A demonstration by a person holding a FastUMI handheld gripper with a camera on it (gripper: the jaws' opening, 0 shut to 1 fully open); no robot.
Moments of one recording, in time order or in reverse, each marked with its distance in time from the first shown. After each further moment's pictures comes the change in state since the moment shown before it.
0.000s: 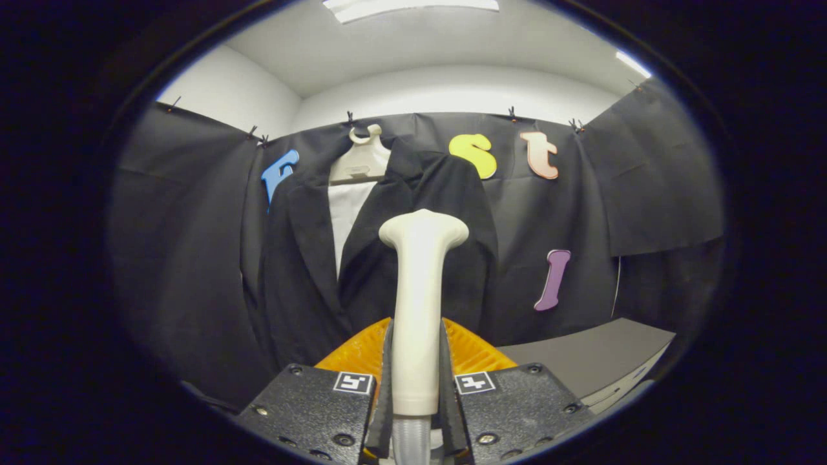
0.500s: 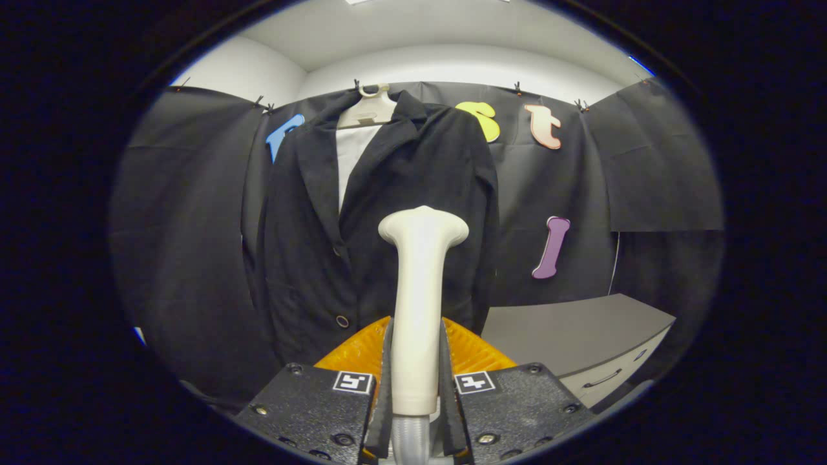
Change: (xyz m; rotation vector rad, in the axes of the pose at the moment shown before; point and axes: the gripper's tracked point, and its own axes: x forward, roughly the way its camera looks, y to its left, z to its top) arm -0.019 0.000 -0.078 -0.043 0.137 0.002
